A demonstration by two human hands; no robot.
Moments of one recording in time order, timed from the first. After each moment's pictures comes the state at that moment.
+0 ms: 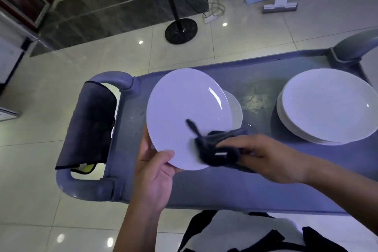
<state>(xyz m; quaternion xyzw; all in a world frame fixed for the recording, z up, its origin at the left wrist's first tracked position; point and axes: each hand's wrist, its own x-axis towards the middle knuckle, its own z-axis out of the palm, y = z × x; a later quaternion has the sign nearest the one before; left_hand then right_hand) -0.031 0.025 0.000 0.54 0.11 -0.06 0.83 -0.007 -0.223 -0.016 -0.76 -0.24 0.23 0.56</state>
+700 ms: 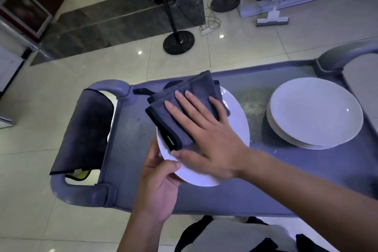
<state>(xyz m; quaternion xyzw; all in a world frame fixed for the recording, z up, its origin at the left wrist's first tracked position) -0.048 -0.002 0.012 0.51 0.08 -0.11 0.85 0.006 -0.160 0.001 -0.91 -0.29 -0.08 0.28</state>
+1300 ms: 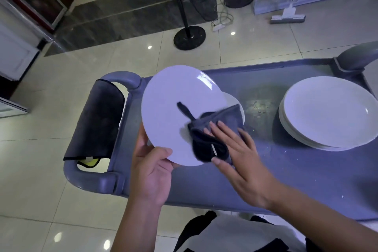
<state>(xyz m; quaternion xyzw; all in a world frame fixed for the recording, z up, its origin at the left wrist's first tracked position) -0.043 0.018 0.020 0.55 0.10 0.01 0.83 -0.043 -0.179 -0.043 -0.85 -0.22 0.02 0.48</state>
